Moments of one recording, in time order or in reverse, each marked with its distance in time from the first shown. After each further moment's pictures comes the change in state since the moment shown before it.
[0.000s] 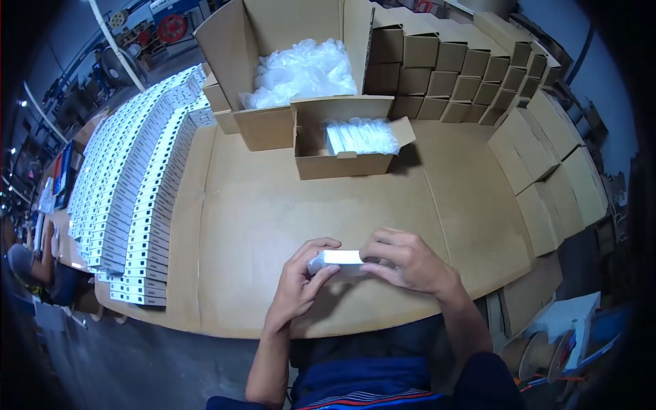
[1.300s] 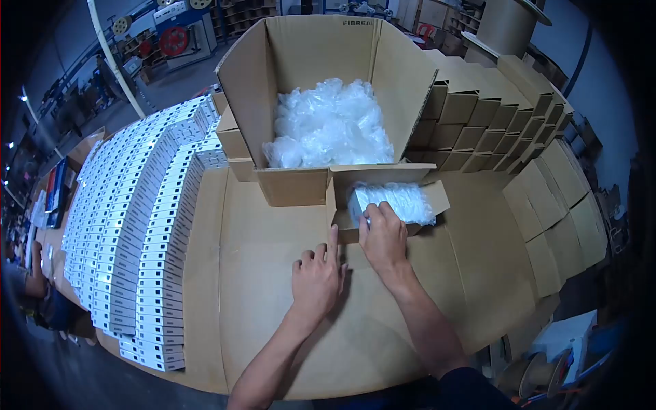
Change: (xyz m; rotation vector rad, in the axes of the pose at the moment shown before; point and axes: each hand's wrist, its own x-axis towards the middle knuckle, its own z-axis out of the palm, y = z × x) left_hand 0.122 -0.039 -0.060 1.171 0.008 -0.053; right_hand 0.179 0.102 0.063 -0.497 0.533 0.445
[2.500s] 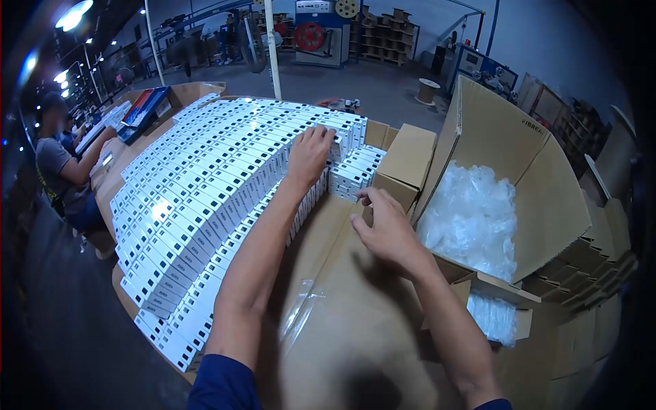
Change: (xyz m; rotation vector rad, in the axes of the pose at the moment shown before) left_hand 0.195 -0.382 -0.093 0.376 0.690 -0.042; right_hand 0.165 -0.200 0.116 0.490 -0.538 -0.413
